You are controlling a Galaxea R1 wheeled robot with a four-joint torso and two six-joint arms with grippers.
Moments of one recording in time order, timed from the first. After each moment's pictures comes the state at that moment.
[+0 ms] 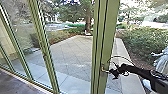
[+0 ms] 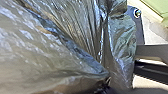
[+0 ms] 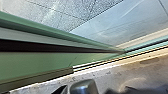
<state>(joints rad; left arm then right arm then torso) 1.52 2.95 -2.57 -0.04 0.01 -0.01 -0.34 2.85 -2.58 0.30 -0.73 0.72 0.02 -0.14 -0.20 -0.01</state>
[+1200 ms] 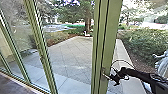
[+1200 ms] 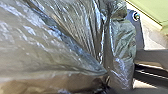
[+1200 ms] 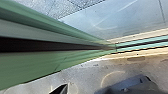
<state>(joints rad) 1.51 2.95 -2.57 -0.04 0.00 -0.01 -0.39 2.85 -2.57 0.29 -0.85 0.64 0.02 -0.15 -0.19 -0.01</state>
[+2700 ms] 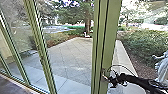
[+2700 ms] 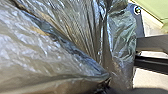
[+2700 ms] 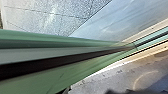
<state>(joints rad) 1.54 2.94 -2.57 -0.04 0.01 -0.01 -0.49 2.87 -2.59 0.39 -0.59 0.76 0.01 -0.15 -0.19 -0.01</state>
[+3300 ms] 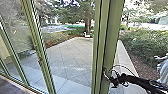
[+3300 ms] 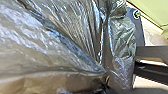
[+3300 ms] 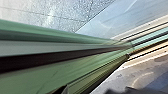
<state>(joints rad) 1.52 2.94 -2.57 -0.04 0.00 -0.01 -0.49 2.86 -2.59 0.38 -0.56 0.78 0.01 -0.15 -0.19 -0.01</state>
